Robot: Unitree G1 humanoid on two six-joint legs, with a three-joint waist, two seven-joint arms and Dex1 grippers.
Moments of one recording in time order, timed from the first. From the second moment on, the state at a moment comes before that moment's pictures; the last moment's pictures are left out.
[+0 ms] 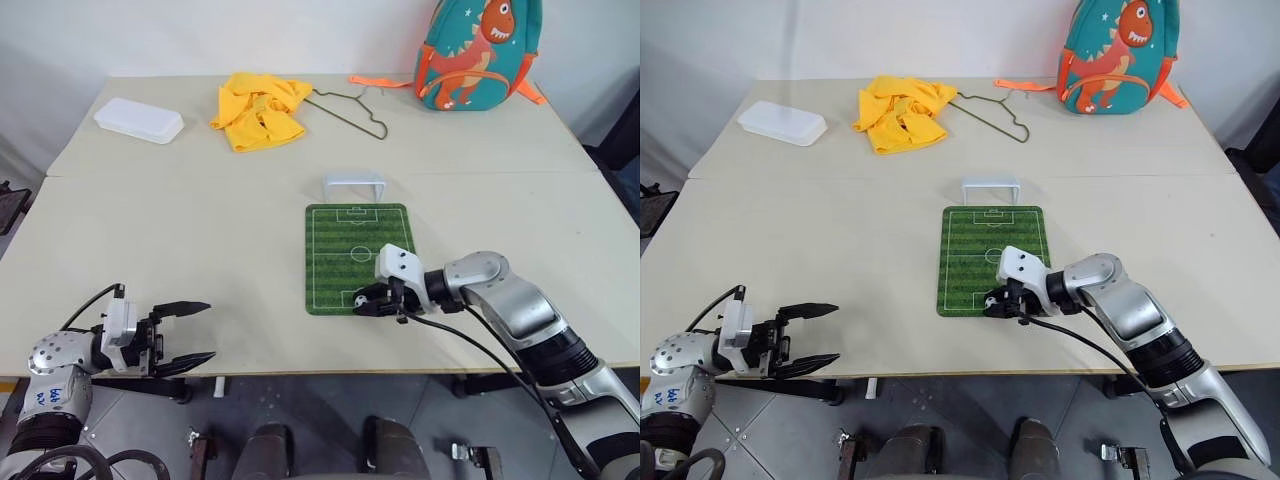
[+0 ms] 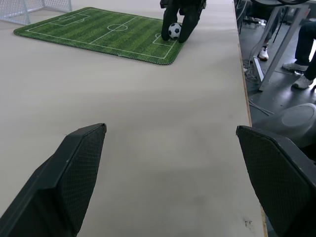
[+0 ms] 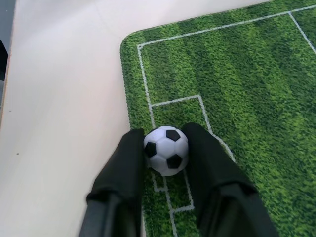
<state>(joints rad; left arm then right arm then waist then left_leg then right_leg) -0.15 0.75 0.12 0.52 -0.64 -0.34 -1.50 -0.60 -0.67 0.38 -0.03 0.24 0.54 1.14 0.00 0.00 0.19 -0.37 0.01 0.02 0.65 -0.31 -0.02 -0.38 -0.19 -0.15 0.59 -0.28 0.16</state>
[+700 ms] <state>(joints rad) -0.19 0.73 0.14 0.53 -0.64 -0.31 -1.50 -0.54 -0.75 0.17 -0.24 0.43 0.61 1.23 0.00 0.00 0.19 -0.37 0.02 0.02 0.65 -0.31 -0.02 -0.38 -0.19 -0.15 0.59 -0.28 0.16</state>
